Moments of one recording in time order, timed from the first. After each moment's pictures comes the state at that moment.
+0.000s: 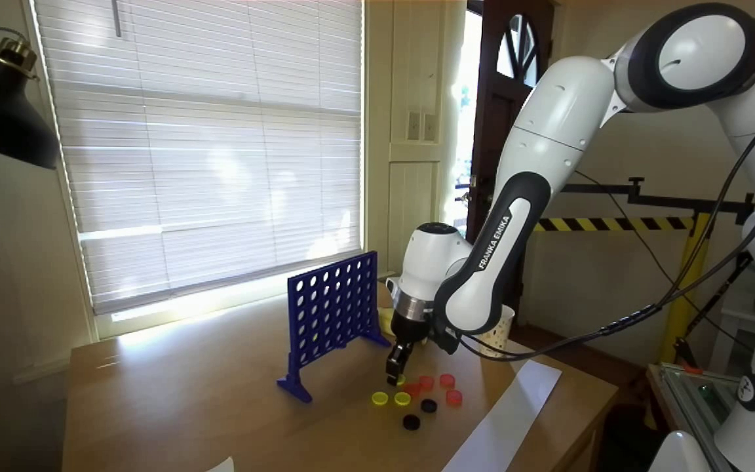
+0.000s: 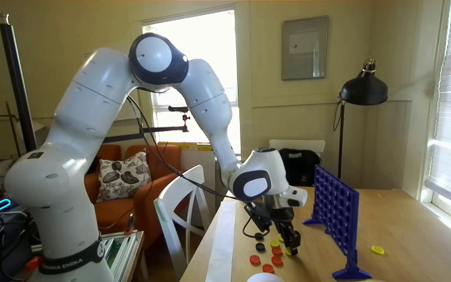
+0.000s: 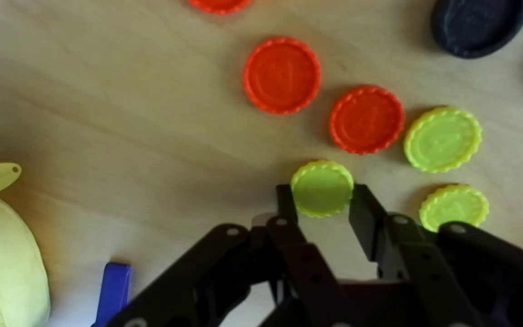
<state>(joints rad) 0.22 0.57 -0.15 -2.20 -0.01 3.01 0.07</state>
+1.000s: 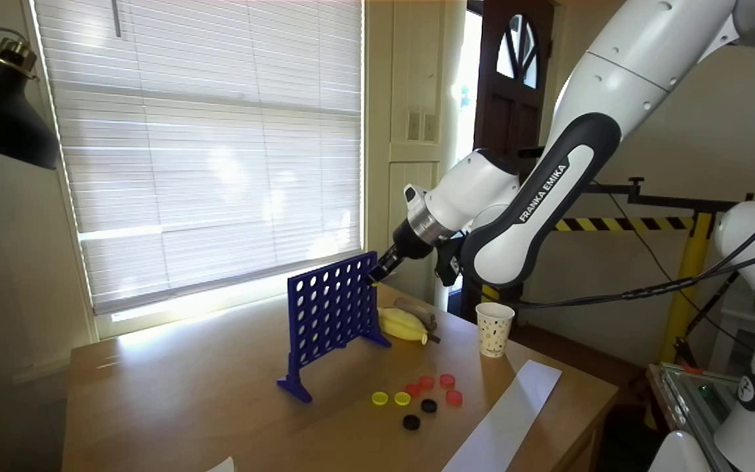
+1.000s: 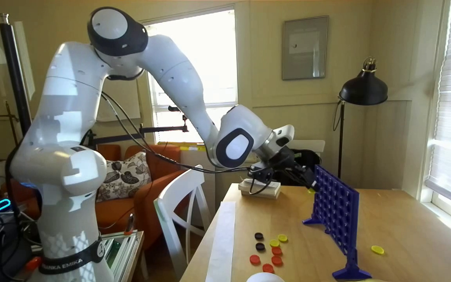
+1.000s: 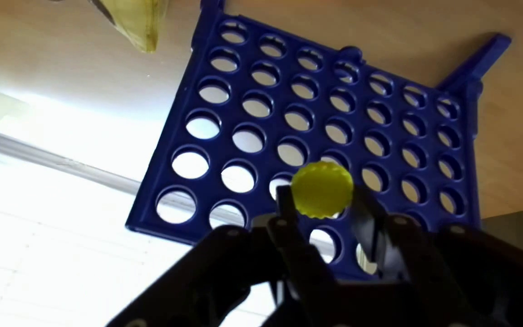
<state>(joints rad) 0.95 0.36 -0.89 -2.39 0.03 3.39 0.07</state>
